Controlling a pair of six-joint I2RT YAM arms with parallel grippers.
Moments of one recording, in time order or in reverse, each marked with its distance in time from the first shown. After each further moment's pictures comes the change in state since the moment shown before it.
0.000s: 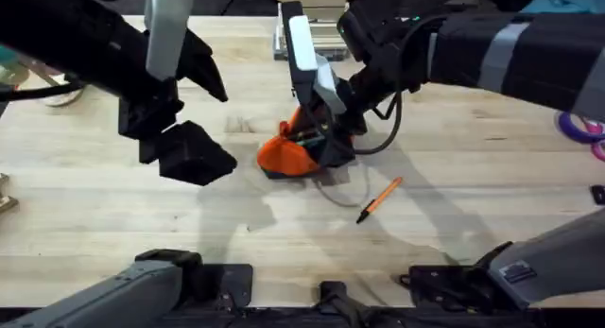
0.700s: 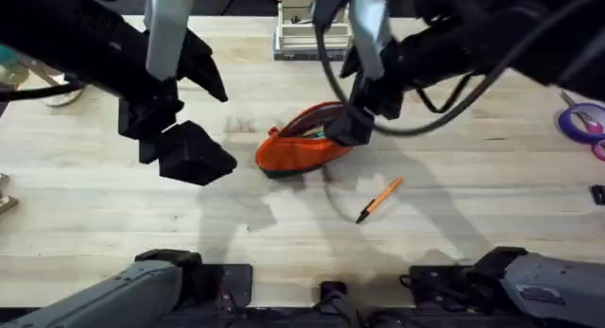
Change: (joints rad) left arm 0.000 0.000 0.000 0.000 0.000 0.000; right arm 0.003 -0.344 0.000 -0.060 0.214 0.448
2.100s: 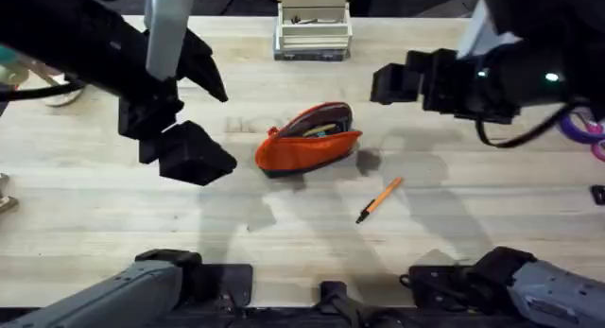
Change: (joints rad) left arm 0.000 0.000 0.000 0.000 0.000 0.000; right arm 0.000 -0.221 0.000 -0.322 0.490 1.260
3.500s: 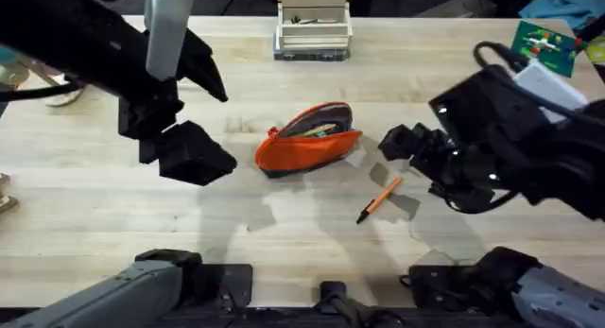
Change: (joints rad) left arm 0.000 0.000 0.000 0.000 0.000 0.000; right arm 0.029 -0.165 -0.475 0.108 -0.018 0.588
